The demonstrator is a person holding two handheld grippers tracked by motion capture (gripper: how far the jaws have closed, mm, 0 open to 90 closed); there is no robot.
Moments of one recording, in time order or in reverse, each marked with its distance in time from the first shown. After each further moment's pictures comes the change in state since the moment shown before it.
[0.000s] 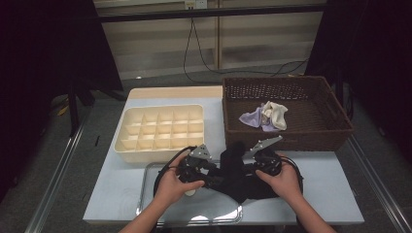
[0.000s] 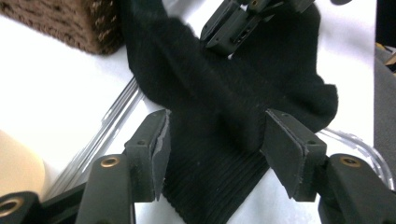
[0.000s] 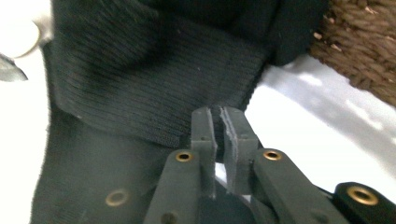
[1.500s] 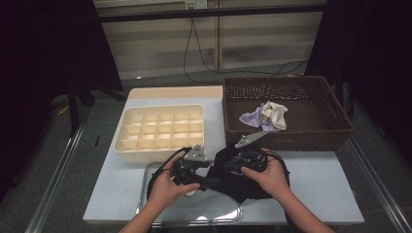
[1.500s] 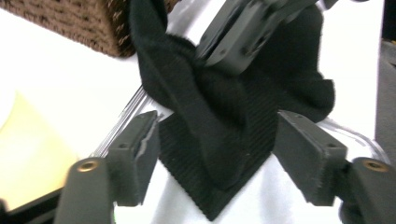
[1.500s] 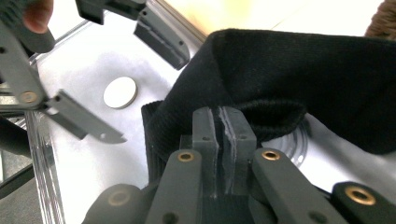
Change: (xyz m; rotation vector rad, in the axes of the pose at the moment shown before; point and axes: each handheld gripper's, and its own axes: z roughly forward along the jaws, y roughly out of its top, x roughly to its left) left arm -0.008 -0.004 -0.019 -0.015 0.049 0.029; right arm 0.038 0.040 0.000 -0.058 0.145 -0.076
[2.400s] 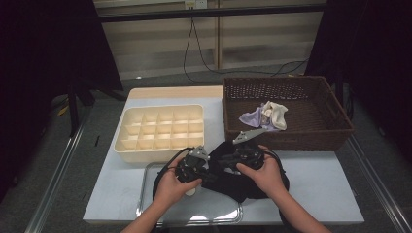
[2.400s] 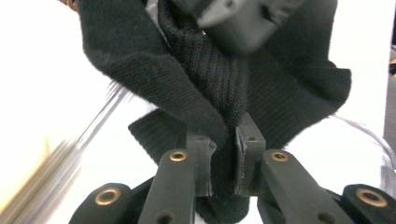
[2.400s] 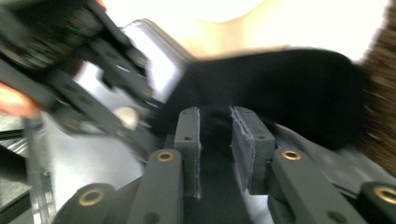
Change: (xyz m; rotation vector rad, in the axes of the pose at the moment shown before) left arm 0.015 -0.006 0.016 0.093 -0.068 -0.120; right arm -0.002 0.008 0.001 -0.079 -0.024 0.026
